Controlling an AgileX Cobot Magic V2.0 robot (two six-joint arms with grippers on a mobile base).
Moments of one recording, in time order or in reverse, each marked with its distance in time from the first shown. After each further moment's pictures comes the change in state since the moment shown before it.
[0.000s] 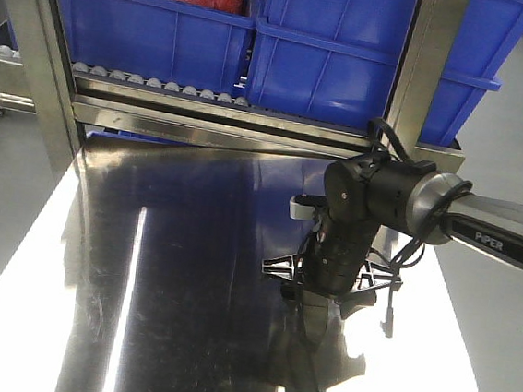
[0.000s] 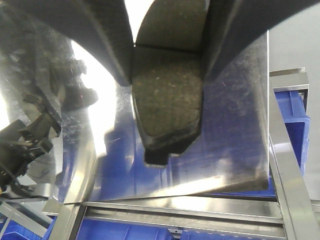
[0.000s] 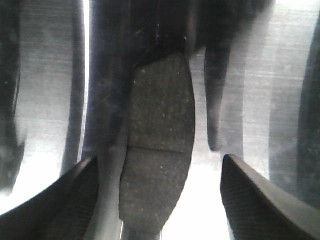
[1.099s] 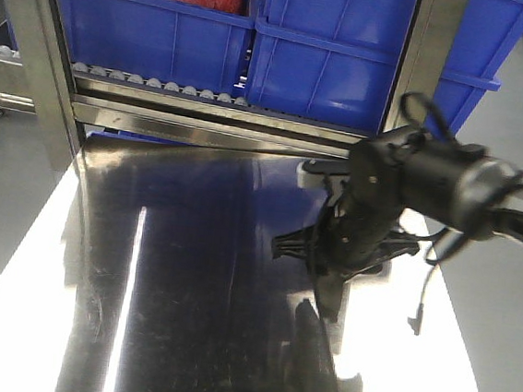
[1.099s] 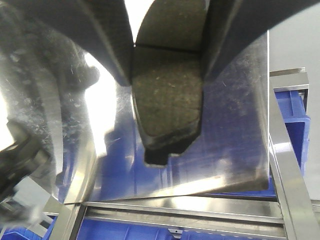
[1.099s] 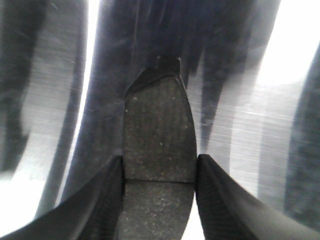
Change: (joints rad) left arm 0.000 0.000 0.000 0.000 0.000 0.000; right arm 0.000 -0.183 0.060 -0.075 -0.077 -0.077
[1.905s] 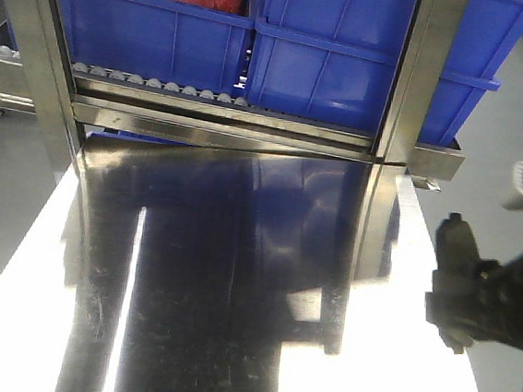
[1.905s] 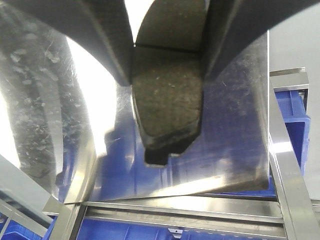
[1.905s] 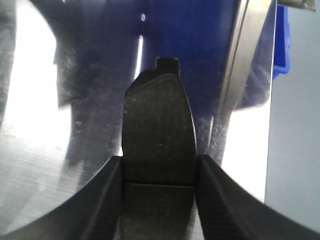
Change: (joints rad) left arm 0.000 0.000 0.000 0.000 0.000 0.000; right arm 0.000 -0.926 0.580 -0.117 -0.213 0.024
